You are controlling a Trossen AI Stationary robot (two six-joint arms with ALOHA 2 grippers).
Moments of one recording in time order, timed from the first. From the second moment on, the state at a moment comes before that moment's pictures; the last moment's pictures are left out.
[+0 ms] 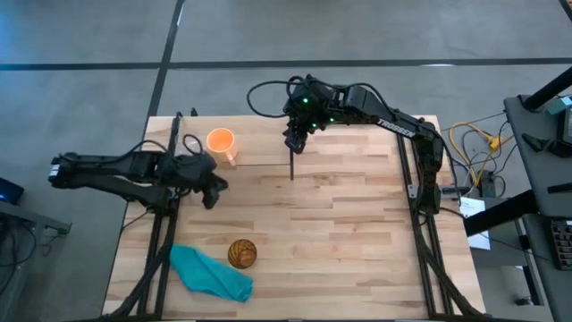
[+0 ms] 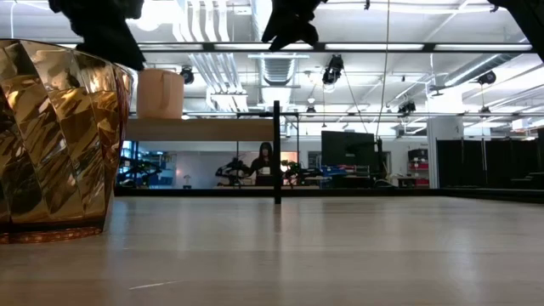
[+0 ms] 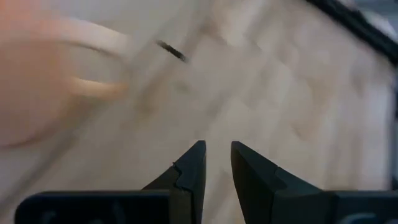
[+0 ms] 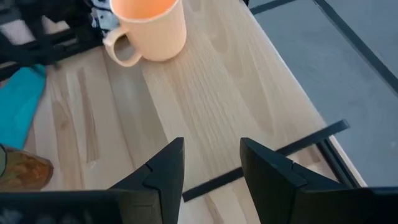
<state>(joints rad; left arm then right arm) -0.05 0.78 0.85 -0.79 -0.19 -0.61 -0.29 1.93 2.20 -1.08 -0.03 0.09</state>
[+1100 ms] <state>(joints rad) -0.35 1.22 1.05 -0.85 0.02 -0.52 -0.11 1.93 2.20 -1.25 -0.06 0.13</state>
